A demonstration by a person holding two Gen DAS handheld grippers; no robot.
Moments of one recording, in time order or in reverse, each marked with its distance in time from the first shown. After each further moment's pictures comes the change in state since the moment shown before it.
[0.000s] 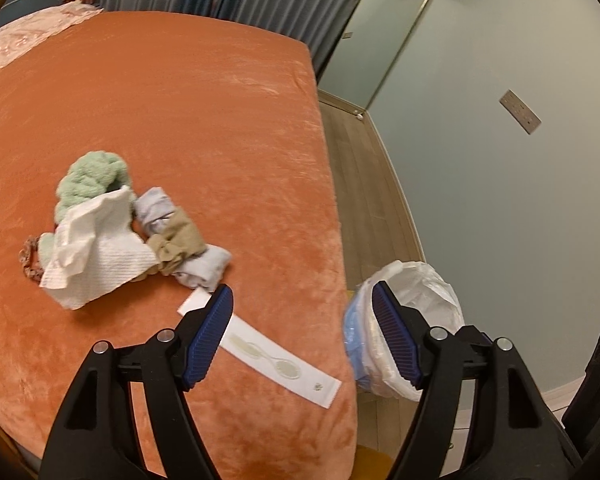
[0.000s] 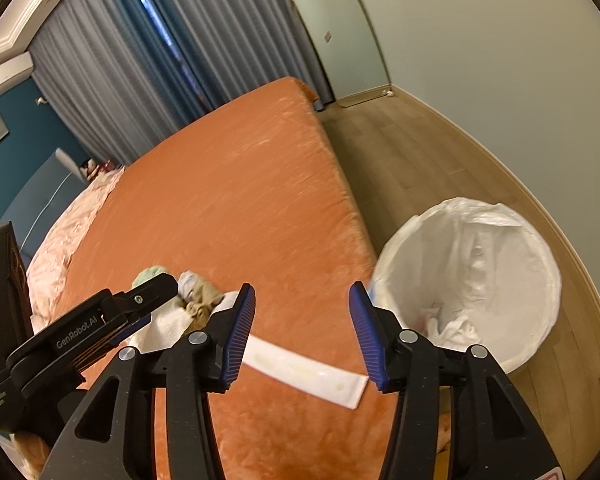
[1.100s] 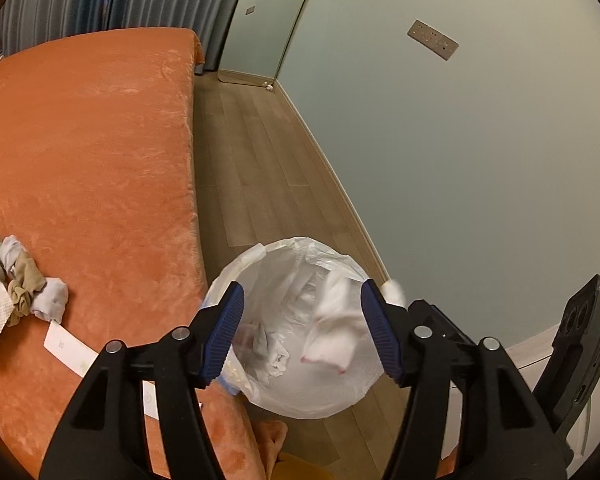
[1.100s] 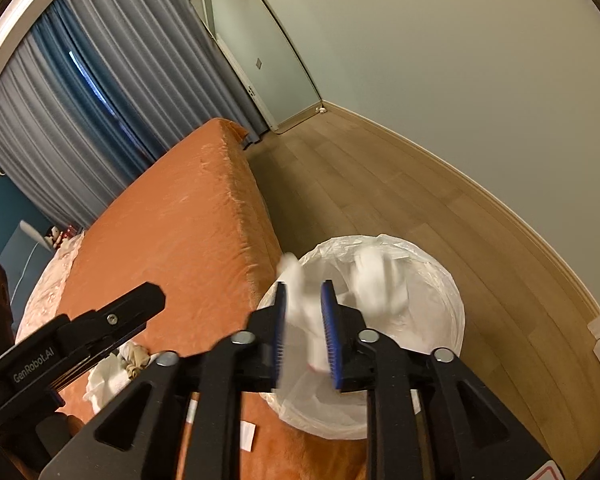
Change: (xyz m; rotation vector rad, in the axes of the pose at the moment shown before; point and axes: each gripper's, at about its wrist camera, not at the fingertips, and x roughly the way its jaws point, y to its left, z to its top) left arm 0.063 -0.182 -0.017 0.256 0.091 -0.178; right arm -0.029 -0.147 0.038 0.210 -0.102 -0.114
